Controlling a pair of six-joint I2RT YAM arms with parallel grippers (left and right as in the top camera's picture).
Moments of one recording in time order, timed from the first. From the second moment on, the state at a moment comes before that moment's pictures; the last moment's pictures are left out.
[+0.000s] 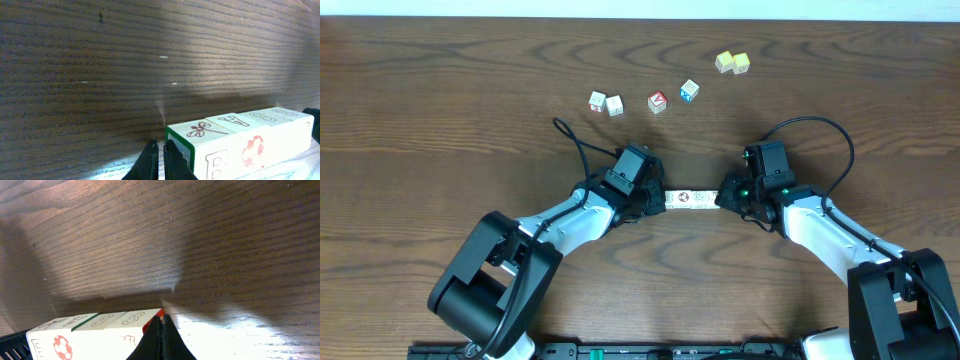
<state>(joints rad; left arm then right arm) -0.60 1.79 0.88 -0.13 0.21 -0.75 0.27 1.60 0.74 -0.24 -0.19 0.64</state>
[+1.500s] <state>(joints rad) -0.33 1.42 0.87 -0.40 0.15 -0.70 0.04 1.57 0.75 -0.36 -0.18 0.61</state>
